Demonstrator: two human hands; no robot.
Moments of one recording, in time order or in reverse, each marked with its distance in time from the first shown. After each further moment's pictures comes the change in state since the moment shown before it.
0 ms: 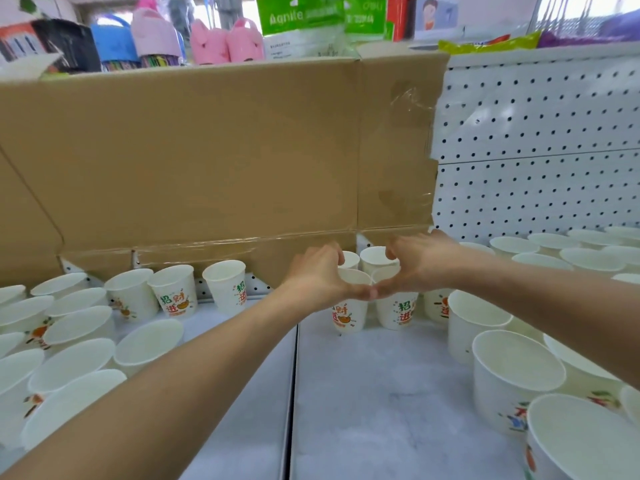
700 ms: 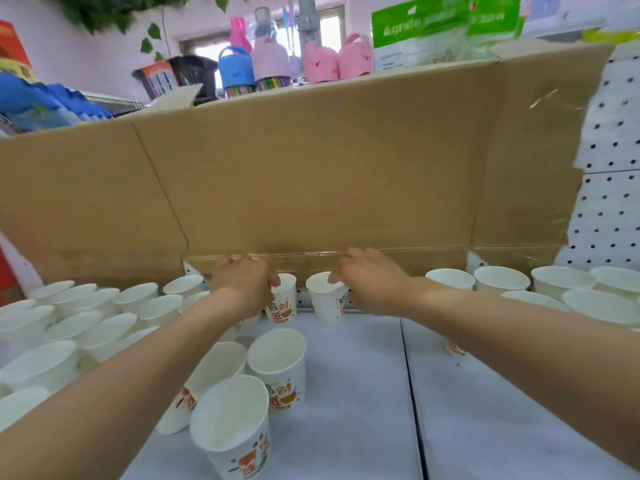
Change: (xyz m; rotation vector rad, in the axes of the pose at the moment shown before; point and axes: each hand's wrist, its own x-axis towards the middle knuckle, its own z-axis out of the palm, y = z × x) left_hand -0.021 -0.217 -0.096 0.618 0.046 -0.194; right_hand 0.086 -0.185 0.009 -0.036 0.261 -0.556
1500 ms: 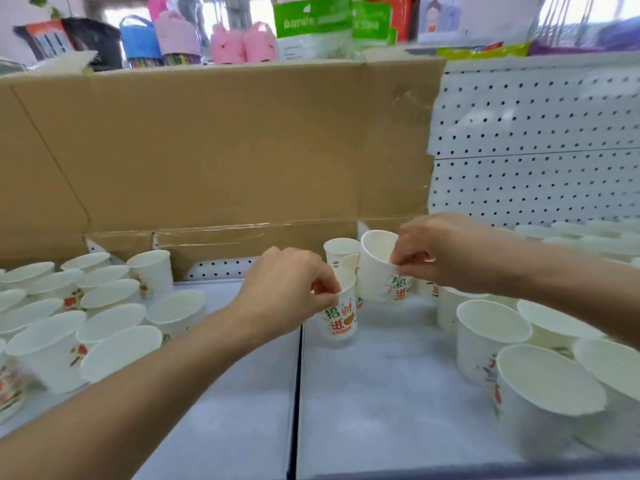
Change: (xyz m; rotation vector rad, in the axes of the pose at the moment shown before) left_hand -0.116 0.173 -0.064 -0.475 0.183 0.462; right_hand -0.233 0.061 -0.103 0.107 0.044 0.134
